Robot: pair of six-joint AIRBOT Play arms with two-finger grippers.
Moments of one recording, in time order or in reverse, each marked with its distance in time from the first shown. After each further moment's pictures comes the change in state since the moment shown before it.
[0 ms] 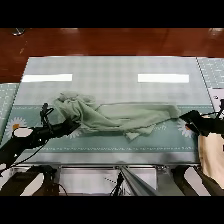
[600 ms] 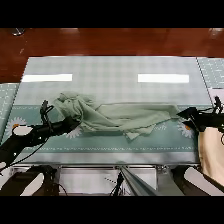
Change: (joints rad) left arm -0.007 -0.005 0.024 -0.007 0.001 0.012; right arm 0.021 -0.233 0.105 0.084 0.002 -0.066
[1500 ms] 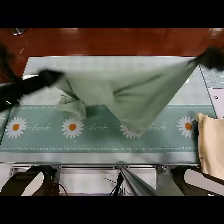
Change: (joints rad) left arm 0.057 0.037 0.714 0.014 -0.039 -0.004; right arm 0.219 -0.126 0.967 0.070 0.187 0.026
